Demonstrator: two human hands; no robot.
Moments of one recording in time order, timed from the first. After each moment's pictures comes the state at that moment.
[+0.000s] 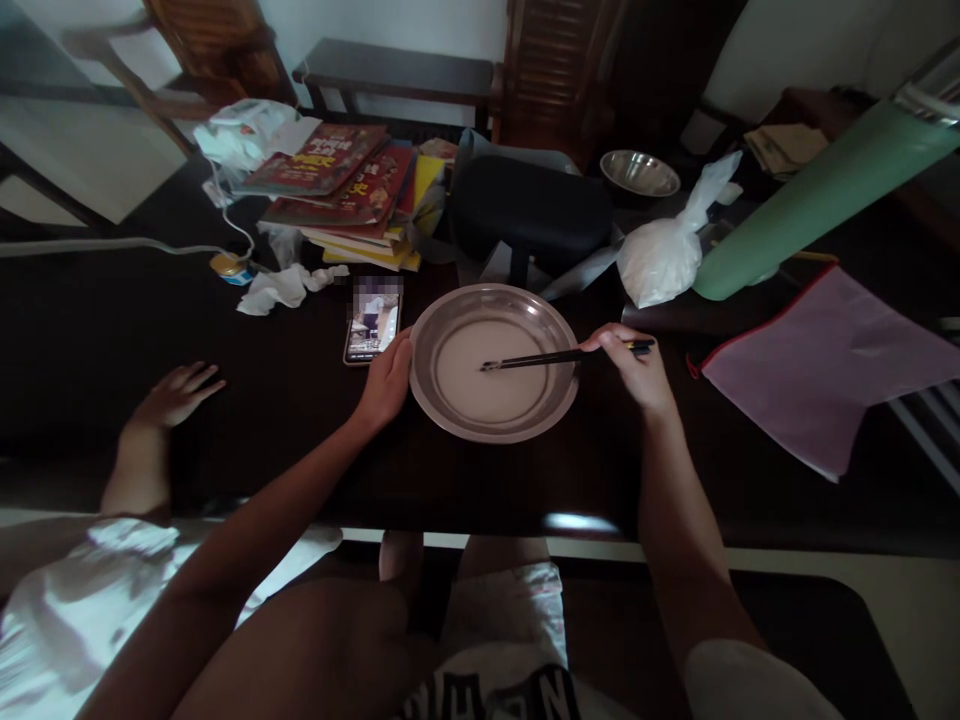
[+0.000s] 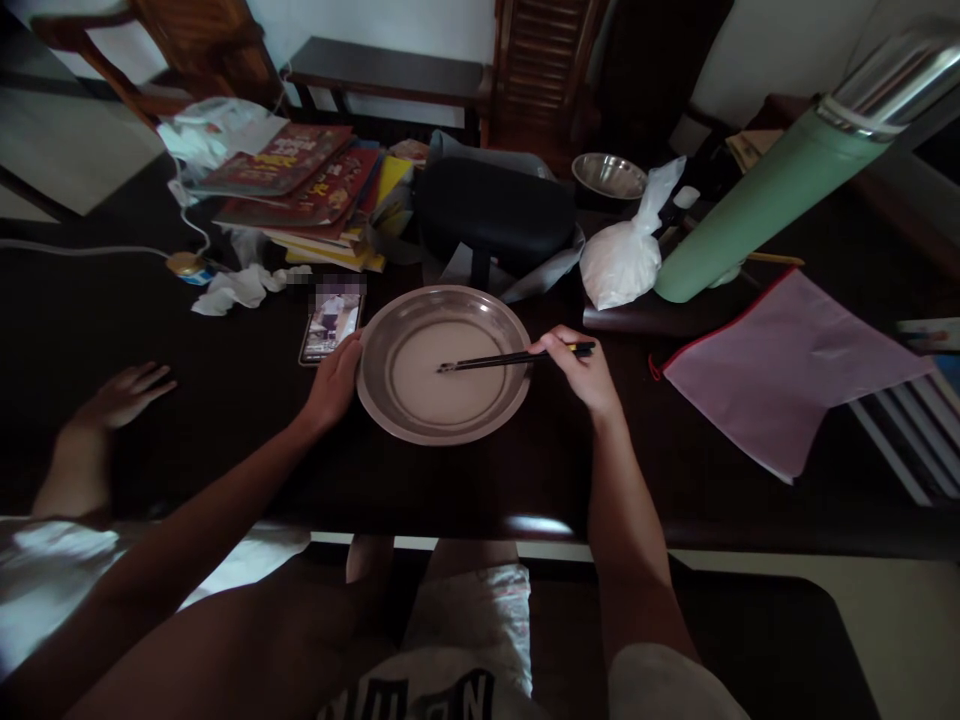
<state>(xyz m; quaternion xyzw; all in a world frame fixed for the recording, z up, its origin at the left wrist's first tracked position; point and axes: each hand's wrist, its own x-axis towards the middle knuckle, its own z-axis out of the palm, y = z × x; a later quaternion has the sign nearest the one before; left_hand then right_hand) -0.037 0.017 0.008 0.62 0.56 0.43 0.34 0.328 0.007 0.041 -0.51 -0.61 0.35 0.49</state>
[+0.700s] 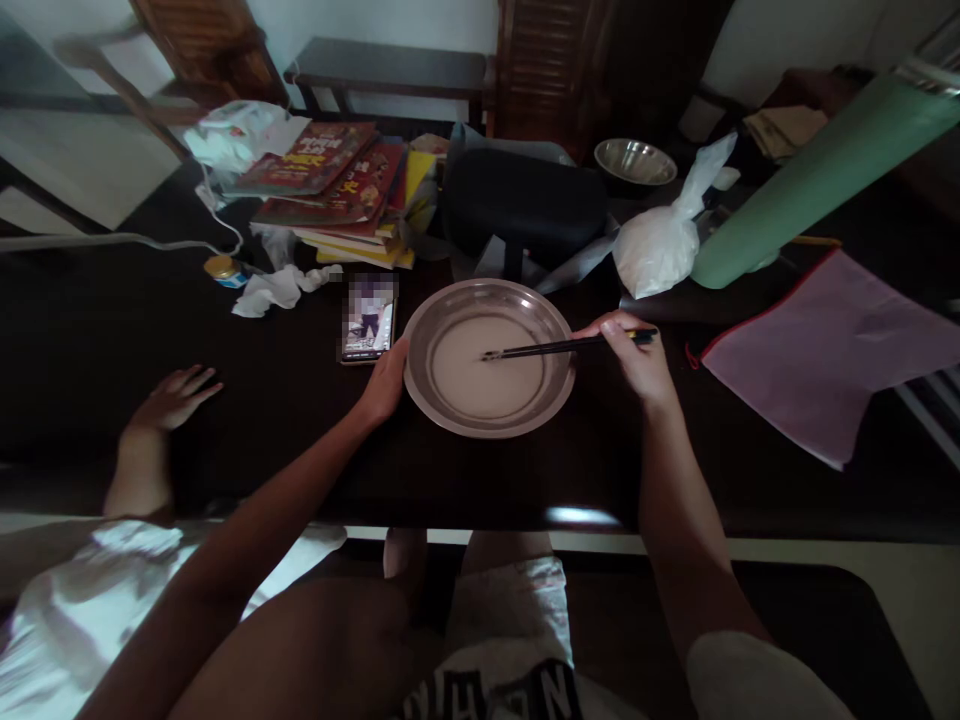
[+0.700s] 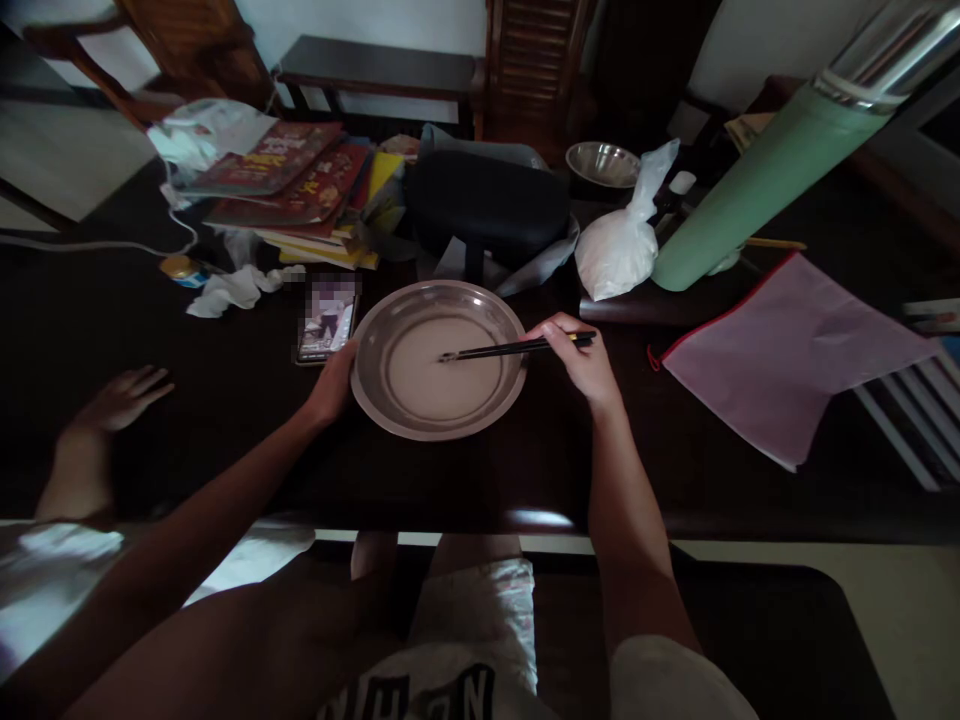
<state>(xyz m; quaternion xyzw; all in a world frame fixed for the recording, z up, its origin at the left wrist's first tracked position) -0.034 0.023 0.003 0.59 0.56 0.41 0.42 0.328 0.006 0.043 -0.50 -0.62 0.34 0.50</state>
